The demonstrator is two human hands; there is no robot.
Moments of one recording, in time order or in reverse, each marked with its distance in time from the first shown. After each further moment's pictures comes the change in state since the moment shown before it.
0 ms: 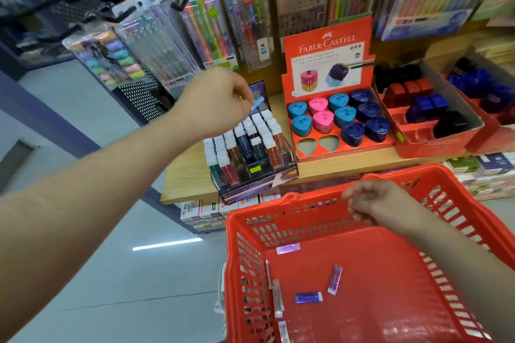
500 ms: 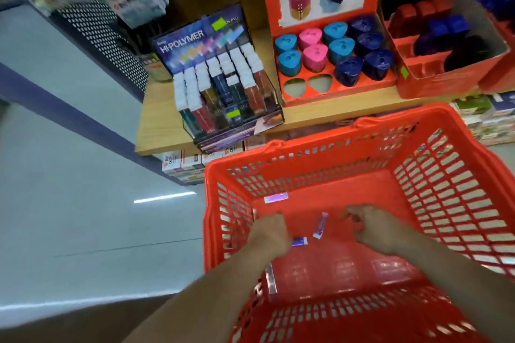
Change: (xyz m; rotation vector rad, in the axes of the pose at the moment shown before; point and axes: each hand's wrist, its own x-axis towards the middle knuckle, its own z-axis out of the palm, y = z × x) left_hand -0.156 0.011 0.280 0.096 -0.764 -0.308; right_hand 0.002 0.149 0.016 -0.873 -0.290 0.010
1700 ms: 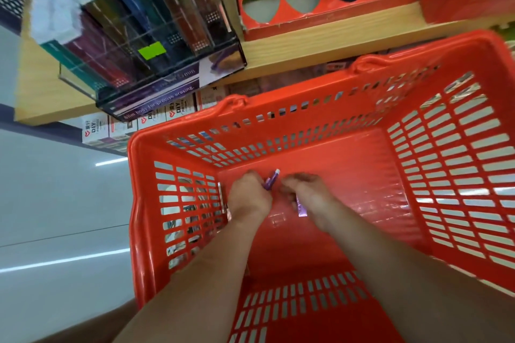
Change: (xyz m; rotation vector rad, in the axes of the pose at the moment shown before) left_hand 0.096 0.010 0.066 -0.474 0.209 -0.305; right_hand 0.084 -0.035 0.077 1.260 0.047 0.473
